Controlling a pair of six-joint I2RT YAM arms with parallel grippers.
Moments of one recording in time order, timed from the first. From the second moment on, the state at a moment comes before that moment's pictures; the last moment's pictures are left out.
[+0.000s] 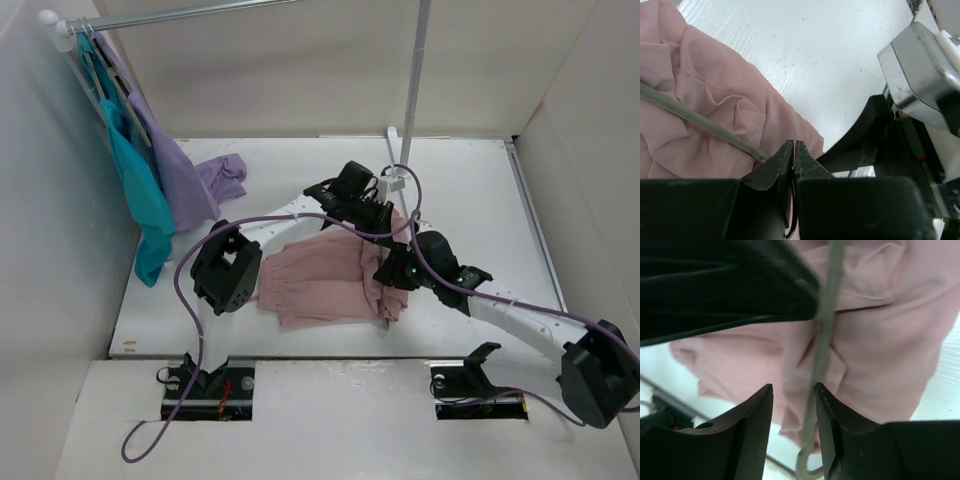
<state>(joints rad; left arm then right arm) -0.77 2.01 1.62 -0.39 0.63 -0.27 0.60 1.08 0.57 -0.17 -0.07 0.73</state>
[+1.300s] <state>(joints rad) -0.71 1.81 1.63 -0.46 0.49 -0.16 0.35 1.19 0.53 -0.04 -0.23 0.72</state>
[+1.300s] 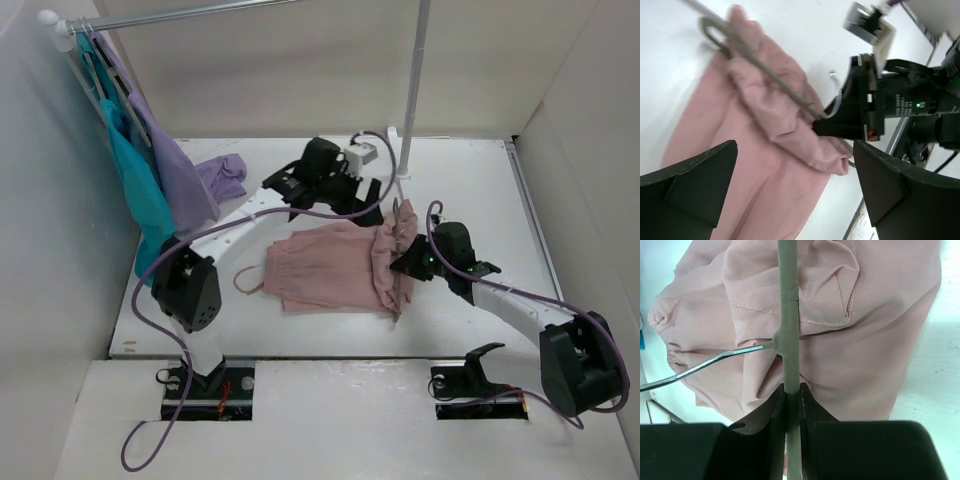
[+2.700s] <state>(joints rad) -0.80 2.19 1.72 -0.45 0.45 -0.15 0.27 1.19 0.51 -0.01 -0.35 0.68</state>
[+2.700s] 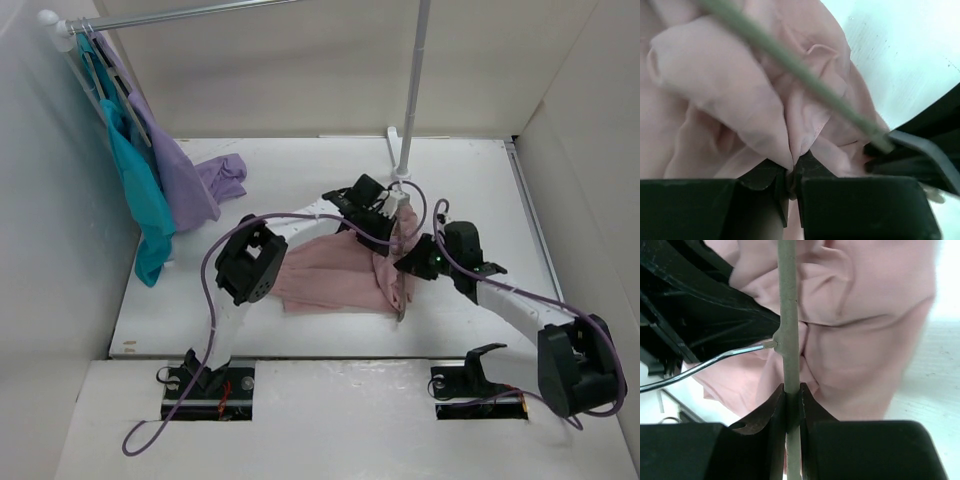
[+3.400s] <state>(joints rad) -0.71 1.98 1.99 -0.79 0.66 -0.01 0.29 1.22 0.56 0.02 -0.28 0.81</state>
